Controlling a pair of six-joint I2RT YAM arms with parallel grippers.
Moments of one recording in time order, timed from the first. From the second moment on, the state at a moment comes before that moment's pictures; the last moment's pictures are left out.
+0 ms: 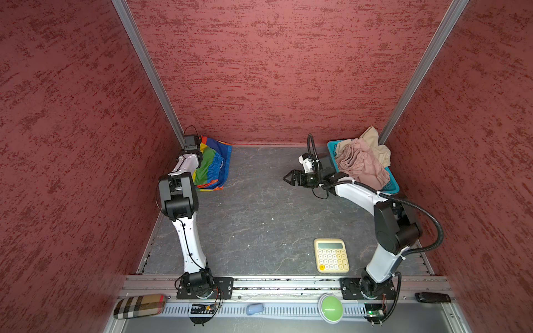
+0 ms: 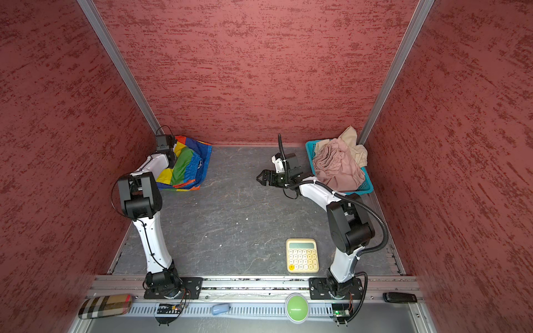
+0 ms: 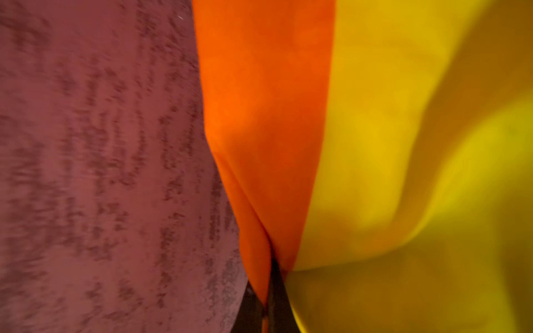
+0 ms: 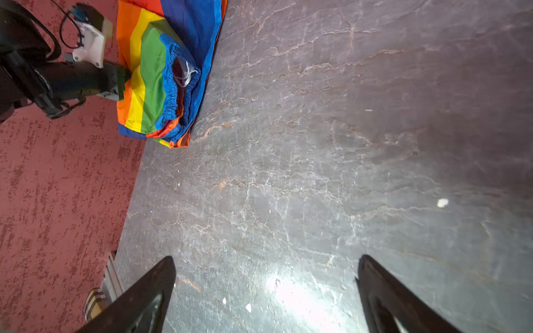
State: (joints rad) left arm 0.20 2.24 1.81 -0.40 -0.53 0.54; right arm 0.41 1.79 1.25 -0.17 -0.48 0.51
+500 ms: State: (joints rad) left arm 0.21 2.32 1.84 -0.45 -0.51 0.48; right arm 0.41 1.80 1.30 -0.21 -0.48 0.51
